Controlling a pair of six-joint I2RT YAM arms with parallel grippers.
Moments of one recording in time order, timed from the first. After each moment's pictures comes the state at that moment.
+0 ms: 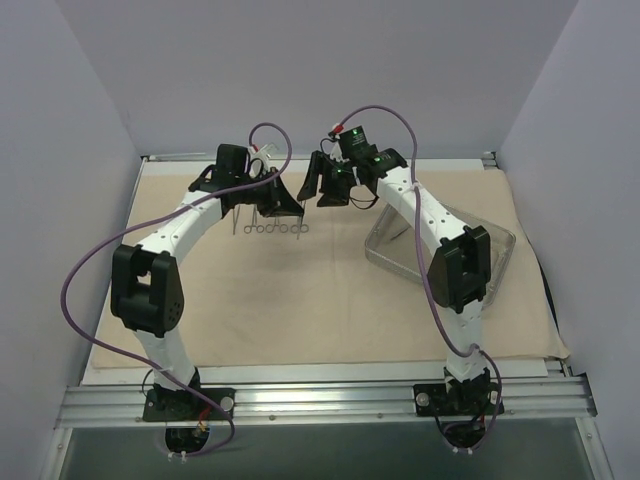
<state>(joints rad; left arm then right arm) -0.30 1.82 1.52 -0.41 0.75 -0.60 0.50 2.08 1.99 -0.71 -0.36 0.63</state>
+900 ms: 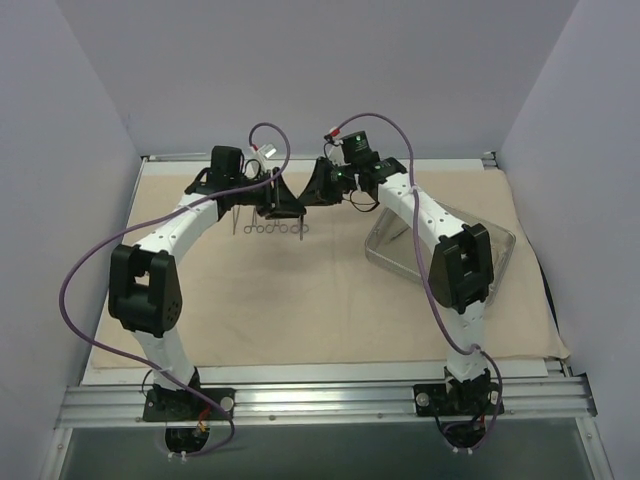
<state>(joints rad) -0.29 1.83 1.51 -0.35 0.88 -0.57 0.49 2.07 1.91 -0.53 -0.53 0.66</state>
